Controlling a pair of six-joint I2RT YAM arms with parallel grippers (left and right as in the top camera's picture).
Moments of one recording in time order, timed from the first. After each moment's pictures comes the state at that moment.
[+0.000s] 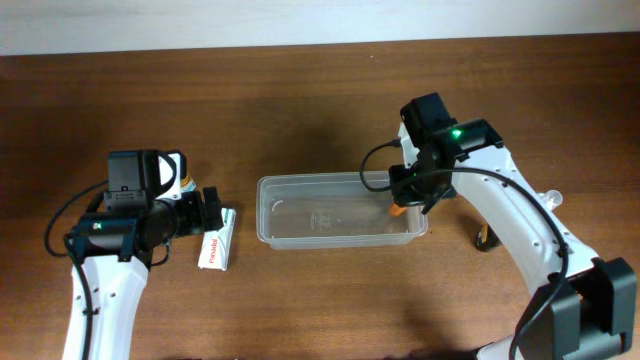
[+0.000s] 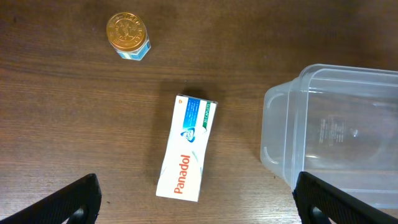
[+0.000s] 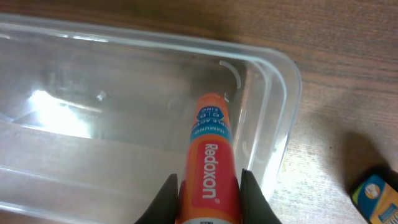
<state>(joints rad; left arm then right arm) 0.02 1.21 1.06 -0.95 0.10 -0.11 0.28 1.67 1.35 -1.10 -0.10 0.19</state>
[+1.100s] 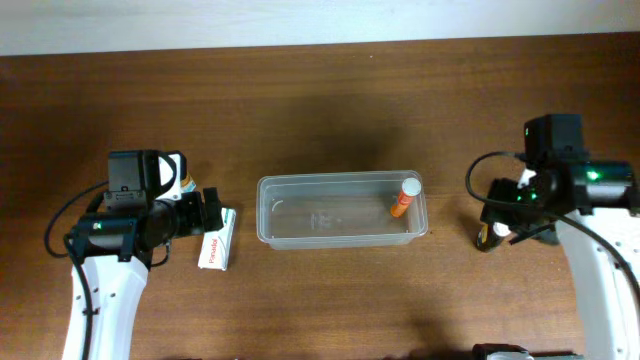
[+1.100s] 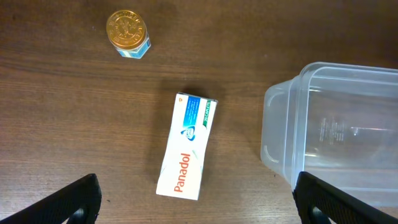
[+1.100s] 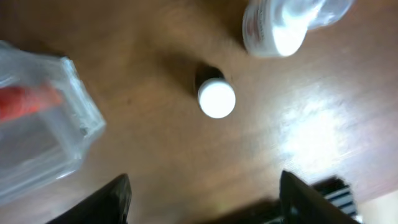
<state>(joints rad) 0.02 1.21 1.06 -0.96 0.10 -0.11 -0.10 1.31 1.26 -1.34 0.09 0.33</state>
